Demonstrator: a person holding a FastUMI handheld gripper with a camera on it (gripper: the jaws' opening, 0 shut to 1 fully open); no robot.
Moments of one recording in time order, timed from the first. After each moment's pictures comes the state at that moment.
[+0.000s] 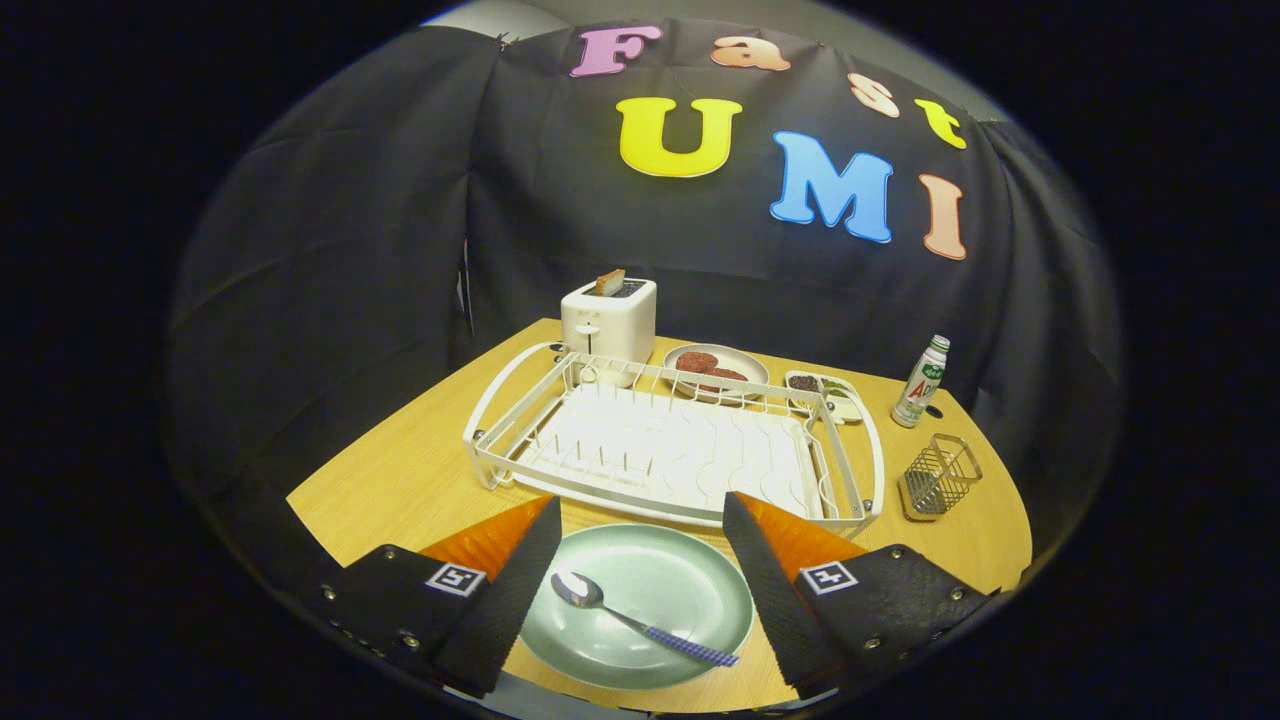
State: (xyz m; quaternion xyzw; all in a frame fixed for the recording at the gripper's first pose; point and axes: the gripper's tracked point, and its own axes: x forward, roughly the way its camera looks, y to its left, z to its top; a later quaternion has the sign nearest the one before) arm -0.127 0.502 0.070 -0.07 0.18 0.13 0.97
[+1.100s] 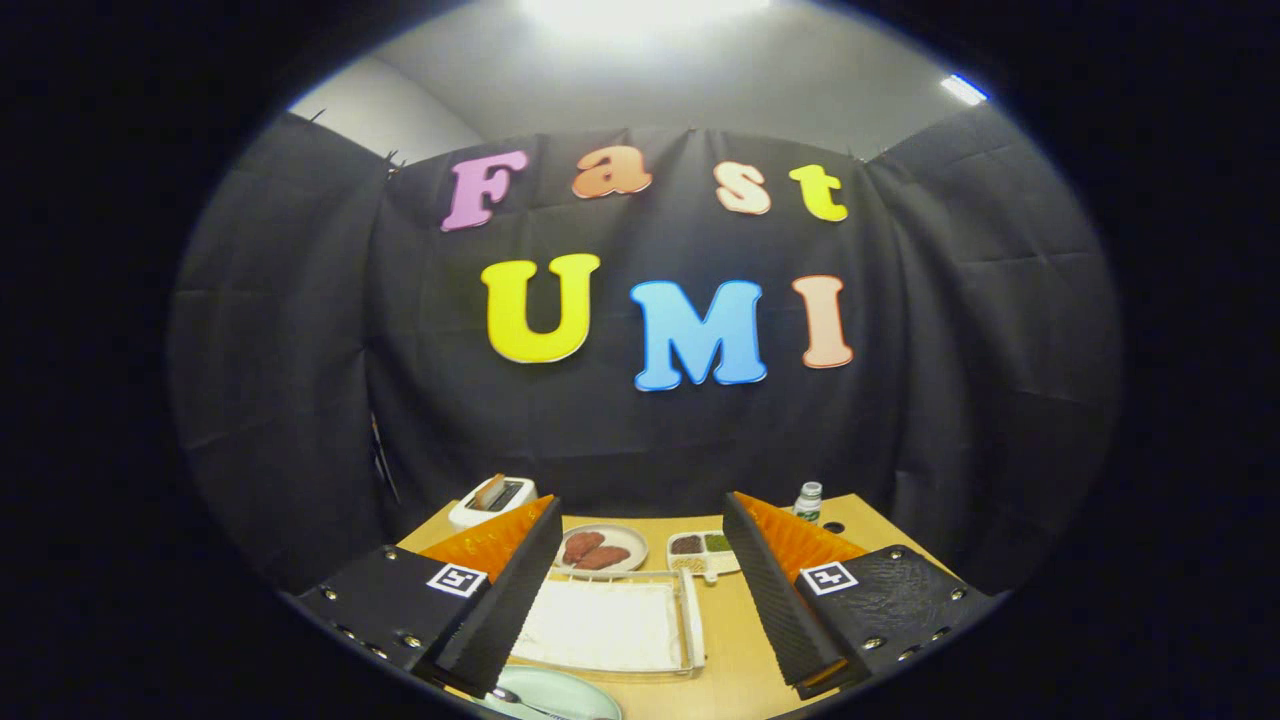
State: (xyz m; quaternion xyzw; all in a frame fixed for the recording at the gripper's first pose) arm -0.074 0.307 0.327 0.02 -0.03 0.00 1.00
